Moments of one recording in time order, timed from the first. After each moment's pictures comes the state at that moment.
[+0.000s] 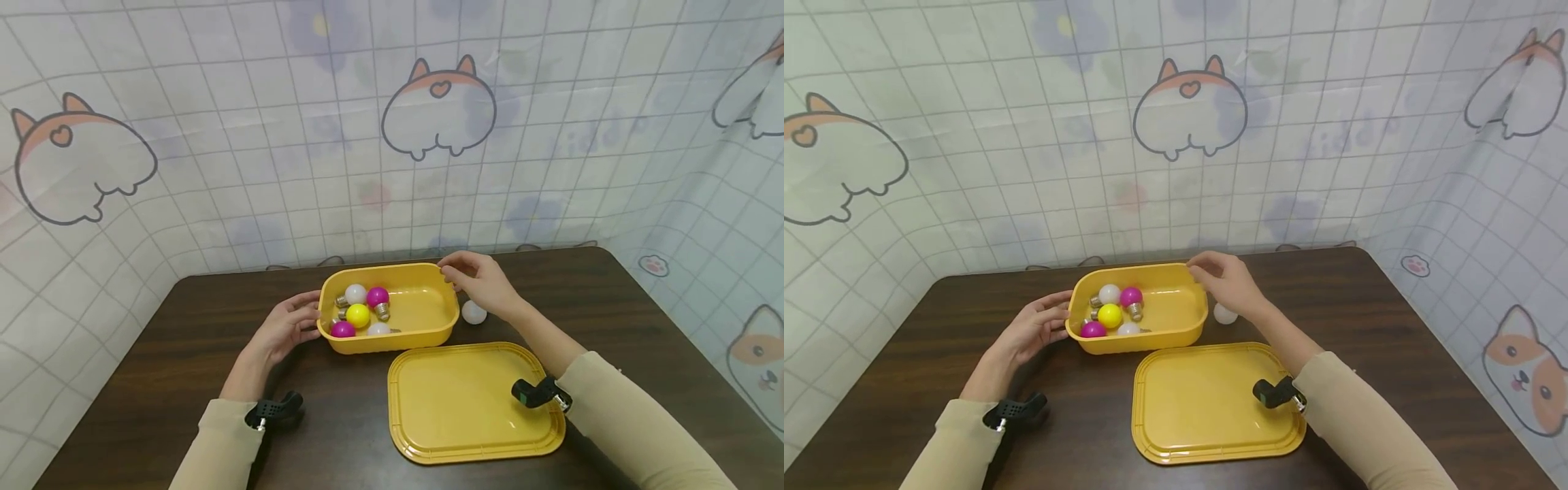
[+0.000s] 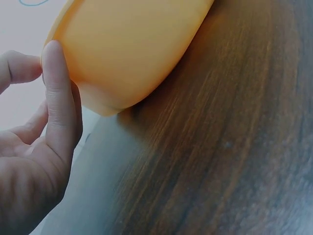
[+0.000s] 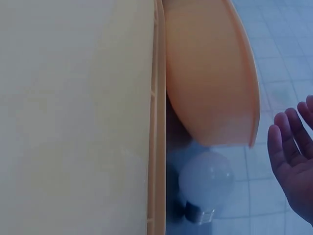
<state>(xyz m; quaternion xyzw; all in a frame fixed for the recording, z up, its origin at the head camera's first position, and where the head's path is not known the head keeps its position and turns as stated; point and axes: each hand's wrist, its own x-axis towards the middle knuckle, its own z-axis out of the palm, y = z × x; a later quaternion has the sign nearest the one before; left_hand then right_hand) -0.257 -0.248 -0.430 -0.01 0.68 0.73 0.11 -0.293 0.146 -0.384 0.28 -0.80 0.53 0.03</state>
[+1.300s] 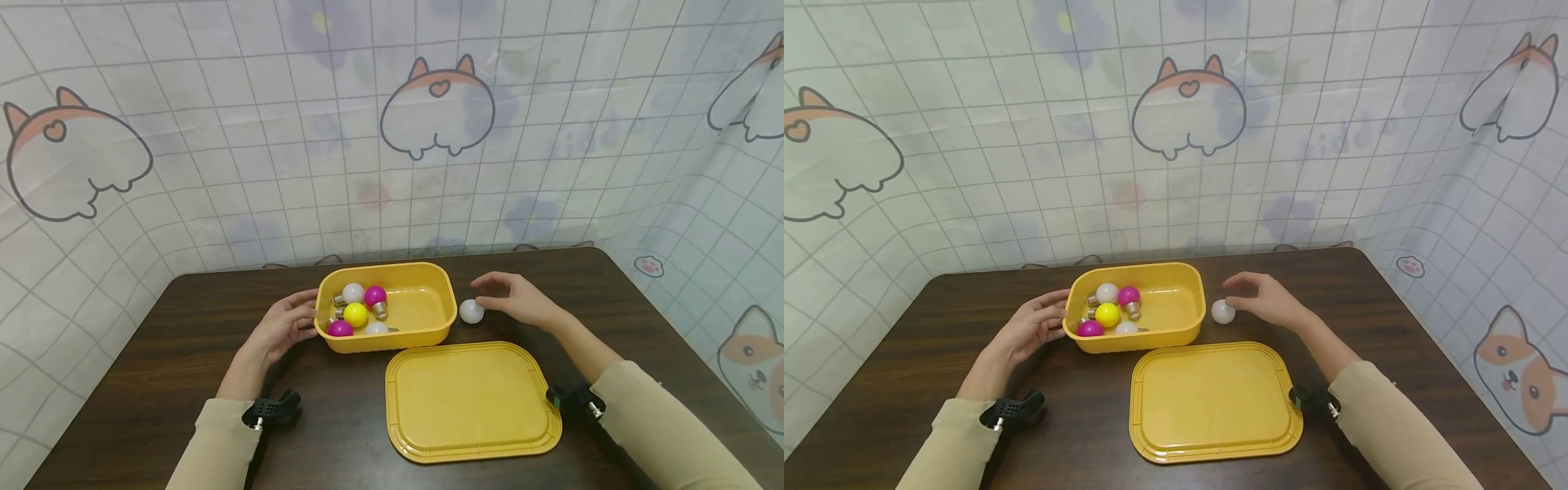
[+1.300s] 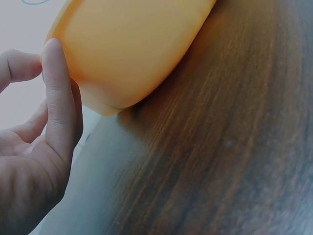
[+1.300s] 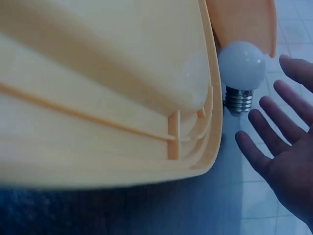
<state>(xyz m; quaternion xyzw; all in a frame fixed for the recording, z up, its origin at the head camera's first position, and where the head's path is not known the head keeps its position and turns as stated) -0.257 -0.248 -0.434 0.01 0.67 0.73 0.11 -0.301 0.220 -0.418 0.25 -0.86 0.44 -0.04</state>
